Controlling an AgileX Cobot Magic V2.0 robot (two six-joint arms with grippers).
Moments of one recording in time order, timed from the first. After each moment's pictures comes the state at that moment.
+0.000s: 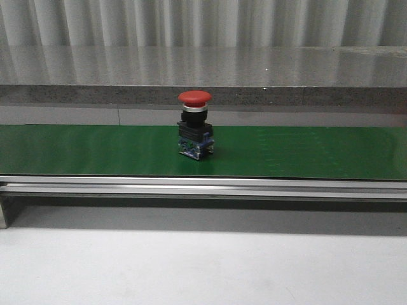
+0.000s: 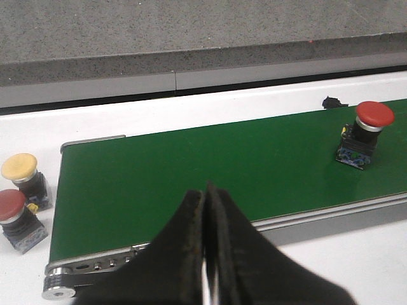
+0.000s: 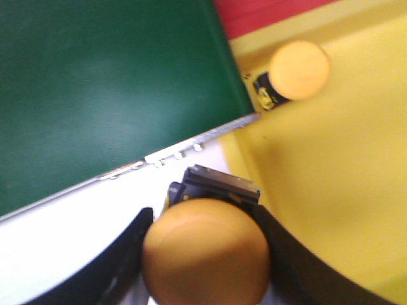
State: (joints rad) left arm -0.24 0.57 -0.60 -0.09 0.52 0.10; right arm -0.36 1.14 -0.87 -0.06 0.90 0.21
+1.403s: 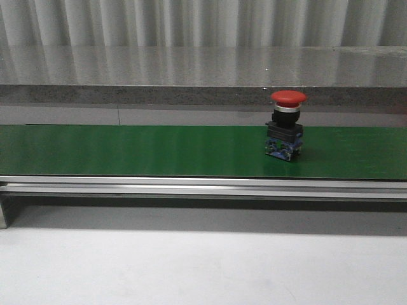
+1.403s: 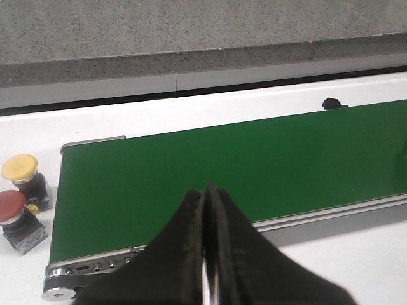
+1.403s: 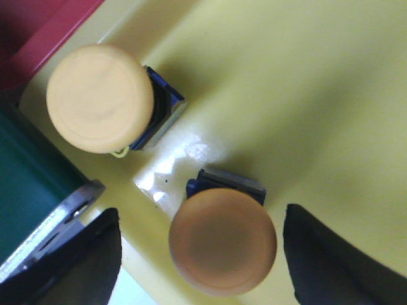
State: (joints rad) left arm -0.24 0.57 -0.60 -0.09 0.52 0.10; right arm -0.66 1.36 -0.72 0.02 0.56 0.25
